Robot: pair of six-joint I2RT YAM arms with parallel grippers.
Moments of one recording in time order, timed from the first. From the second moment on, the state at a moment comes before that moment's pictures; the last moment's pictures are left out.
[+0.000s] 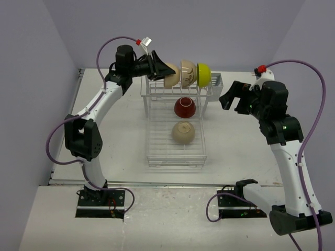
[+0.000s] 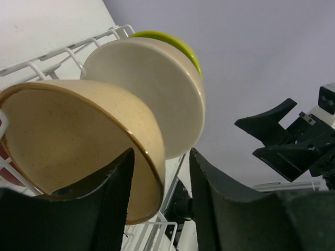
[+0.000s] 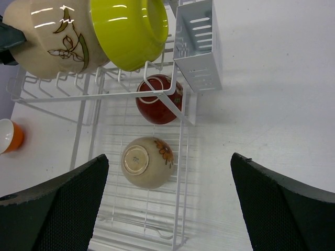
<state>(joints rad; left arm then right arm) -0.32 1.87 1.72 -0.02 0.86 -0.87 0.17 1.02 1.37 -0.77 -0.09 0.35</state>
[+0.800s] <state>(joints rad) -0.28 1.90 1.50 0.54 0.94 -1.24 0.17 1.00 1.37 -0.77 -0.10 0.34</state>
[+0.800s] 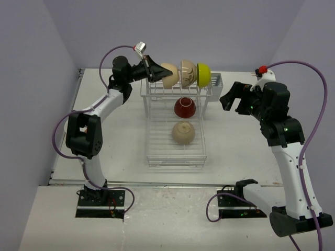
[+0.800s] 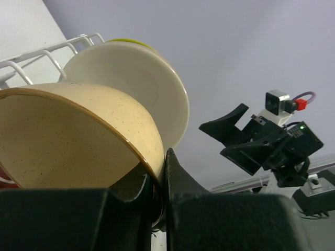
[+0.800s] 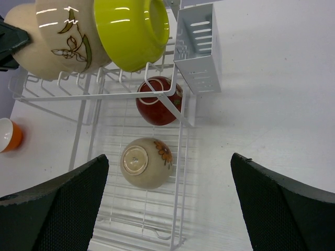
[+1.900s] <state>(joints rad) 0.18 1.65 1.83 -0.41 0.48 -0.69 0.17 1.02 1.35 -0.77 -0.13 0.34</state>
